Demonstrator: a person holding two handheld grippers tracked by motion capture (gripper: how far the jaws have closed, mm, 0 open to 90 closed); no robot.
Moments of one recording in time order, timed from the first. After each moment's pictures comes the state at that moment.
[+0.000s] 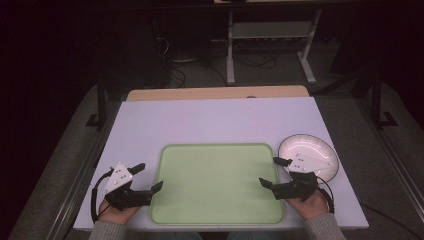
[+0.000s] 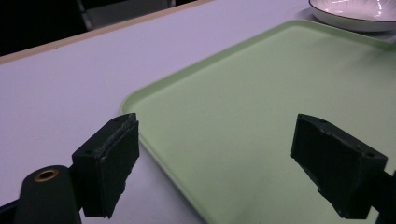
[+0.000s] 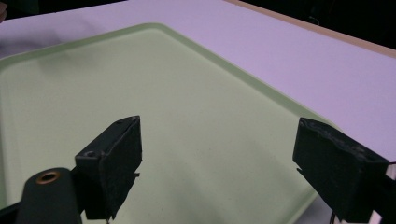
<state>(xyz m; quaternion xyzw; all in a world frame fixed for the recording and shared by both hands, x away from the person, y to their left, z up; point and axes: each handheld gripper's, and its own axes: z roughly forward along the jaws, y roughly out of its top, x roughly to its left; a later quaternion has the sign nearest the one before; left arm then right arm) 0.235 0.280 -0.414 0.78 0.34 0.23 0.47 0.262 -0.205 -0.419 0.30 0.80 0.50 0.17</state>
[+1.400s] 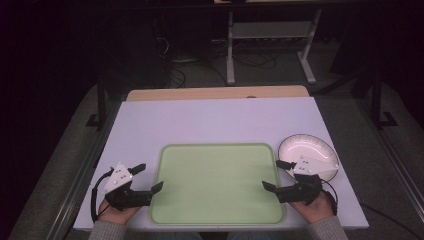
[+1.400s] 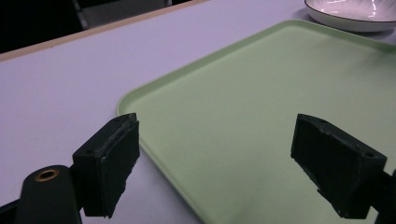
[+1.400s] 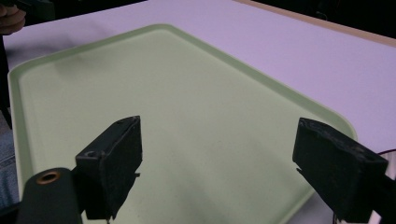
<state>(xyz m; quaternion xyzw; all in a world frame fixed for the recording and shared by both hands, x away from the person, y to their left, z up) 0.235 0.280 -0.414 0.78 0.34 0.22 0.48 0.254 -0.212 -0.417 0.30 0.80 0.50 0.14</state>
